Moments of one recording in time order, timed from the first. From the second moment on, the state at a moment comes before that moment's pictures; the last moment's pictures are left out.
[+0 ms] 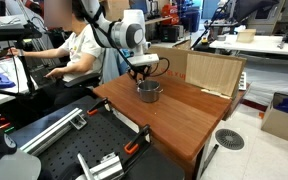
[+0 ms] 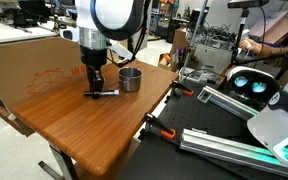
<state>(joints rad) -0.14 0.62 0.35 -2.10 -0.31 2.73 -0.64</state>
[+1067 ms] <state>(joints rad) -0.07 0.58 0.37 -2.13 -0.31 2.87 -0.70</state>
